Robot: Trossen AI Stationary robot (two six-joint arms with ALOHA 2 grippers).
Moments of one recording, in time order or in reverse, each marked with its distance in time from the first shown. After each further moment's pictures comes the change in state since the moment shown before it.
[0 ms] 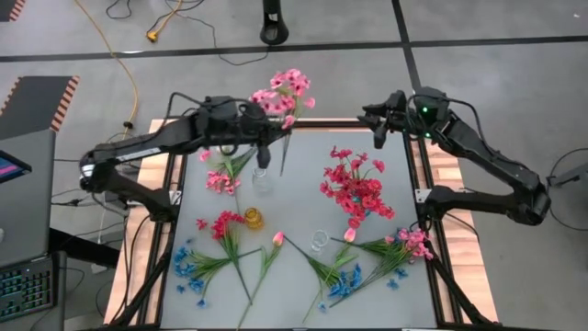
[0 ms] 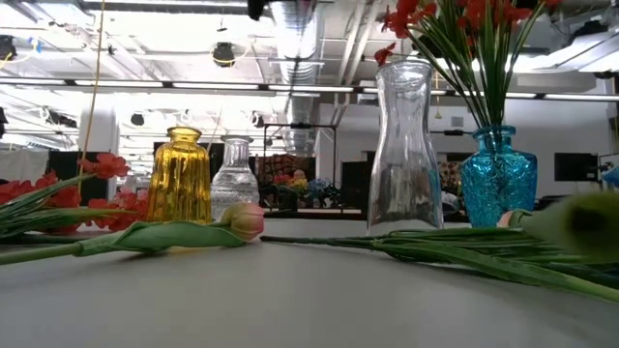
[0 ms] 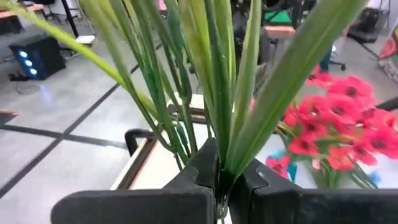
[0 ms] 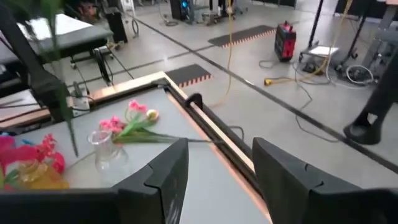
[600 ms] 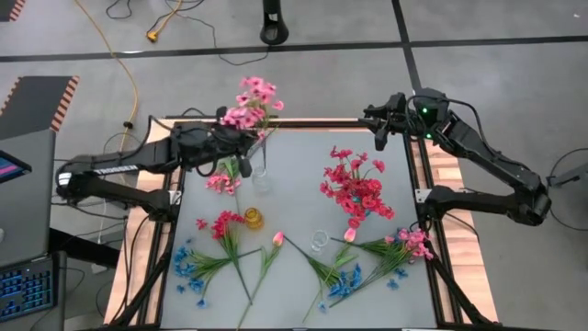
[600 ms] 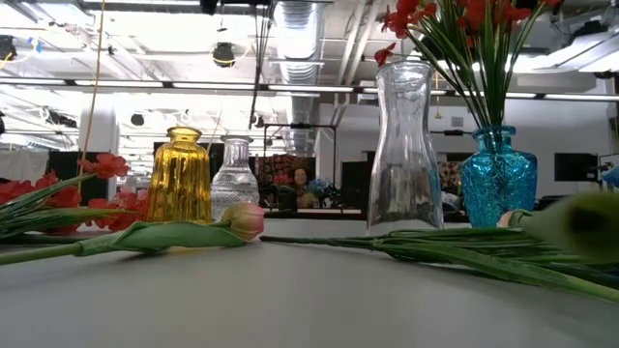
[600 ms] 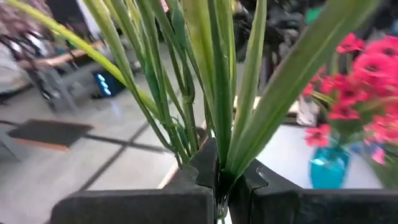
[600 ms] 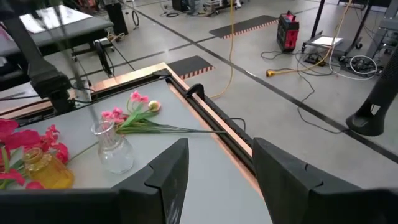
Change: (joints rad) left arm -0.086 -0.271 -0.359 0.210 -0.312 0.096; right arm 0.002 -0.006 0.000 -0.038 -0.003 0.000
